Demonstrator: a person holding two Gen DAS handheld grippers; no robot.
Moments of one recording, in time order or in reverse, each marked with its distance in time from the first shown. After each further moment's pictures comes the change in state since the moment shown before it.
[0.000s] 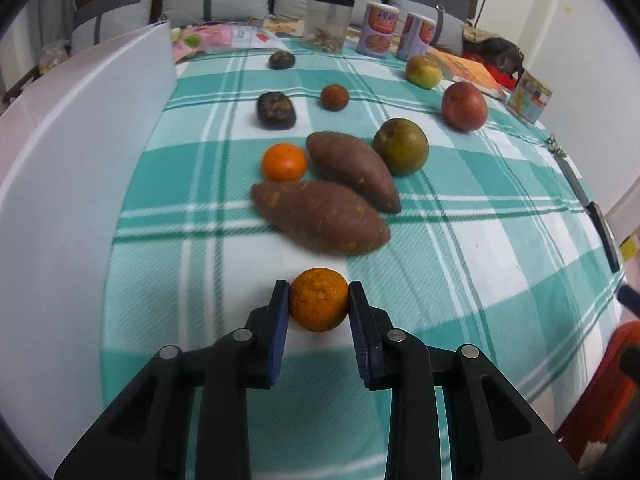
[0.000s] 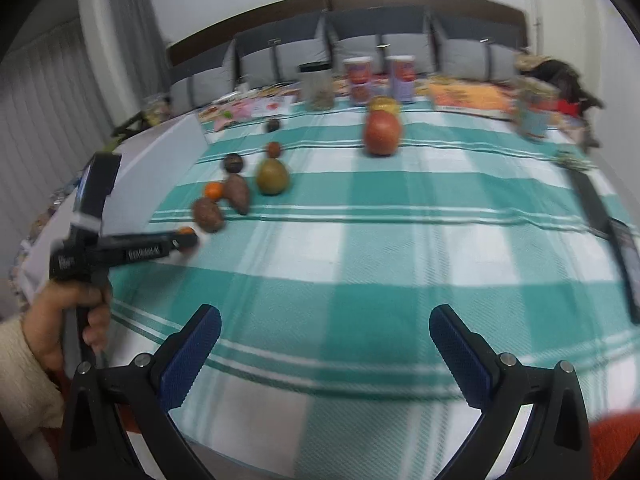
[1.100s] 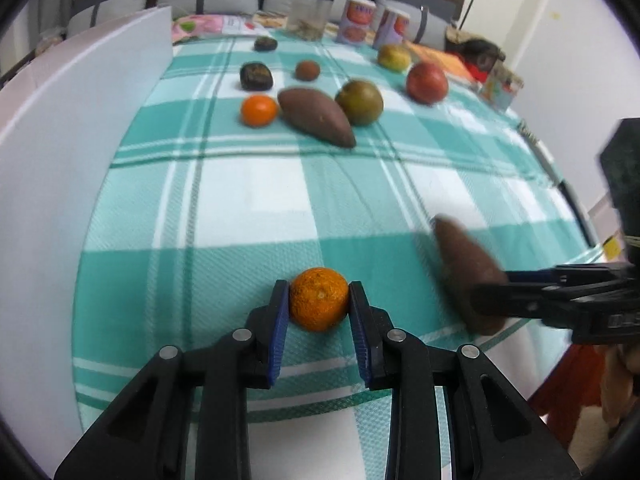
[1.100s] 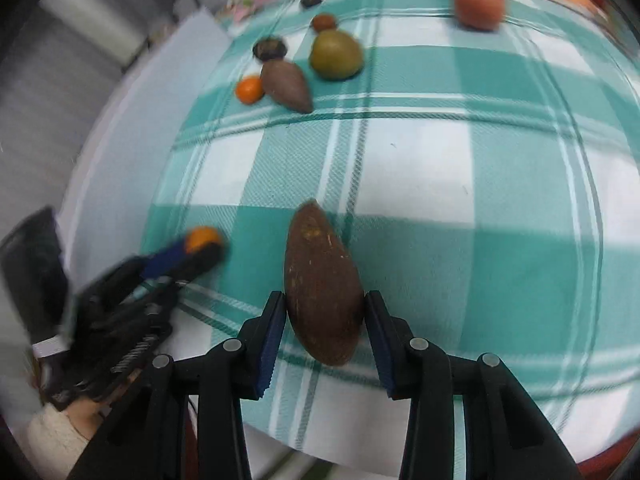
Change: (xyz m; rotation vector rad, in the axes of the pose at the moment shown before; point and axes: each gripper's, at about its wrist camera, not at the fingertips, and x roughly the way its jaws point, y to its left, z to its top) left arm -0.013 -0.022 -0.050 -0.002 -0.003 -0.060; right arm 0.081 0.017 0.006 0.131 0.426 0.173
